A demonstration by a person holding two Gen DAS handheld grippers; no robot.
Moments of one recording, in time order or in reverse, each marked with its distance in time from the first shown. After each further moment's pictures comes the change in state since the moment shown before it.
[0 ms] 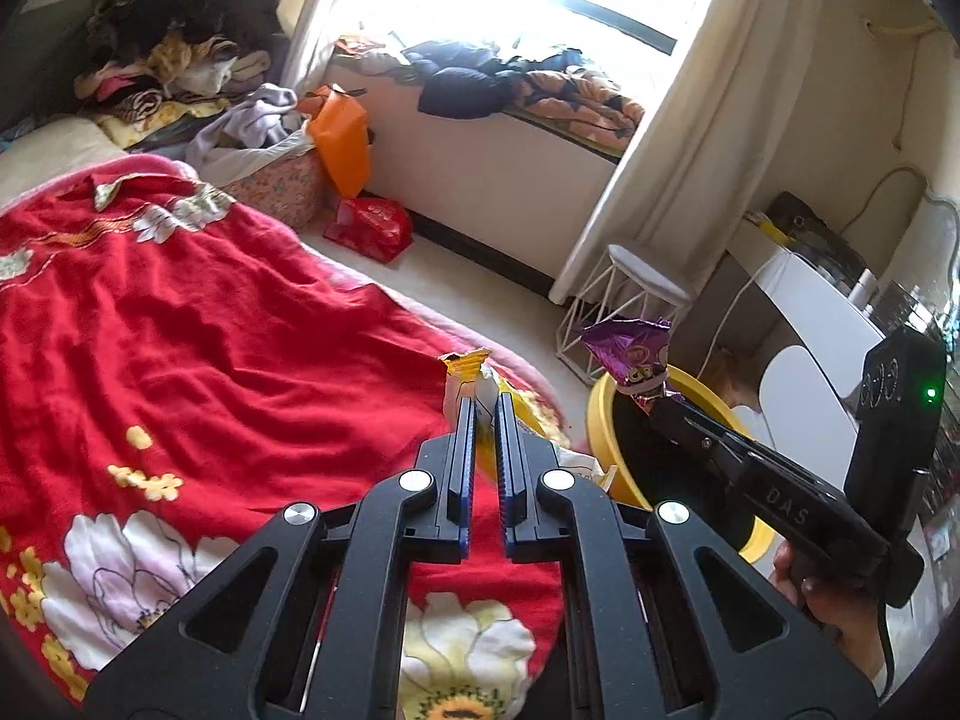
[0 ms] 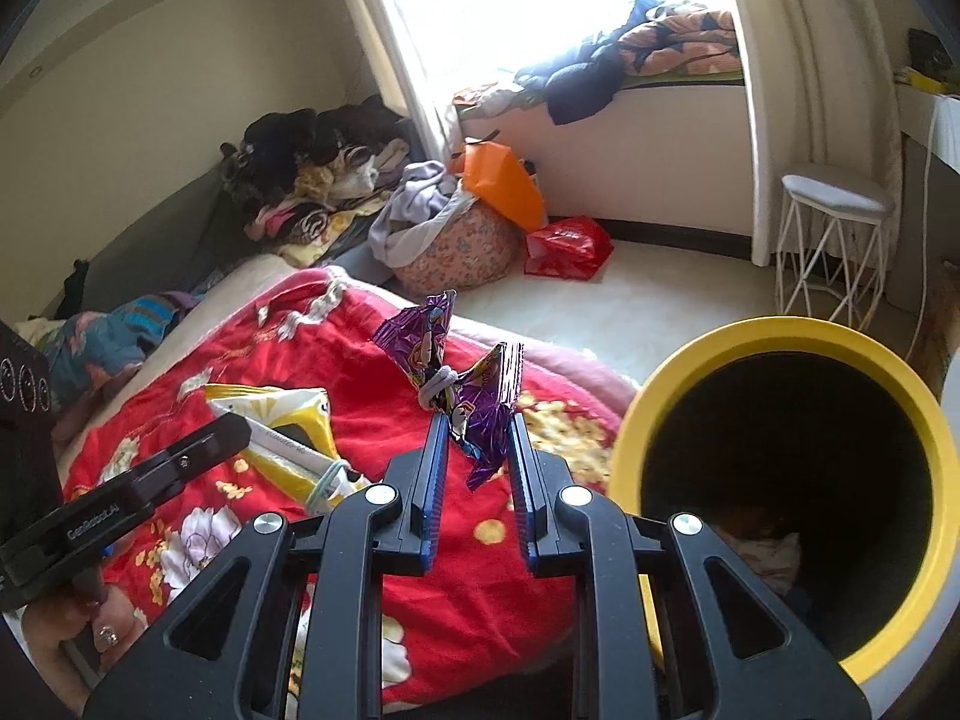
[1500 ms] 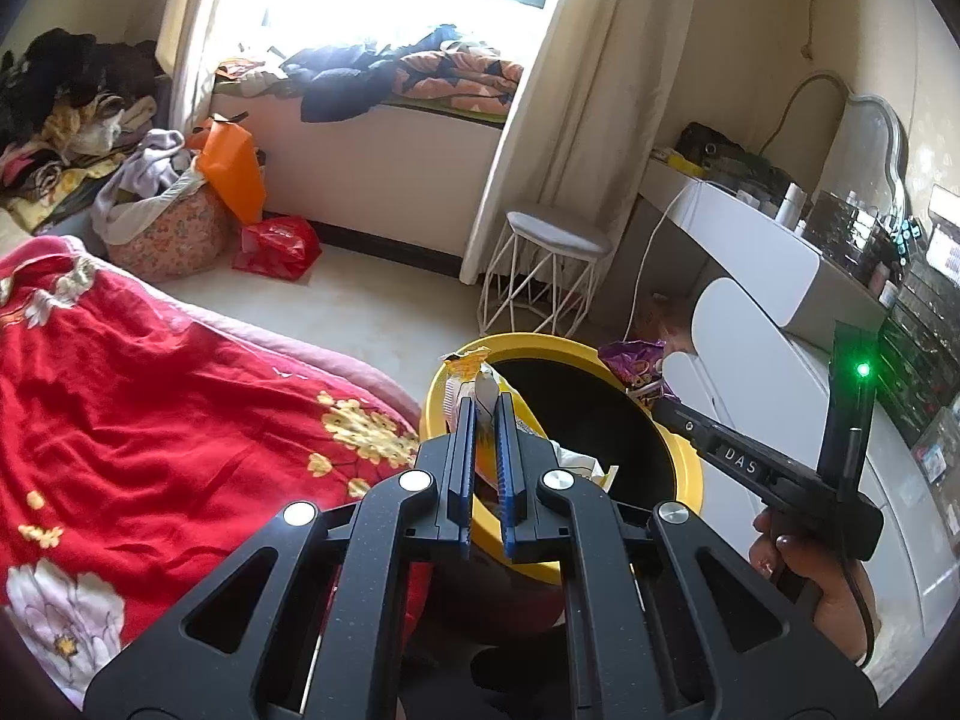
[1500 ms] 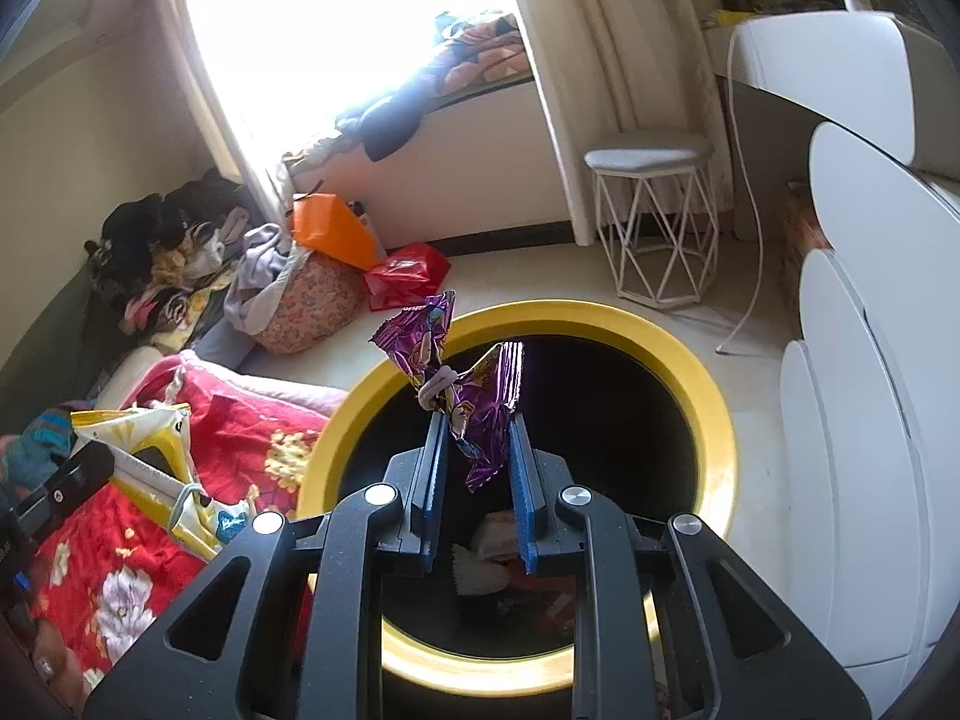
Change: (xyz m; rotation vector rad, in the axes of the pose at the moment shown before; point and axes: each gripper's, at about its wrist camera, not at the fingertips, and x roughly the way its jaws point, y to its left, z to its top) left arm 0.035 -0.112 -0.008 0.208 0.039 -0.125; right arm -0.067 -0.130 -0.024 0.260 -0.068 -0.292
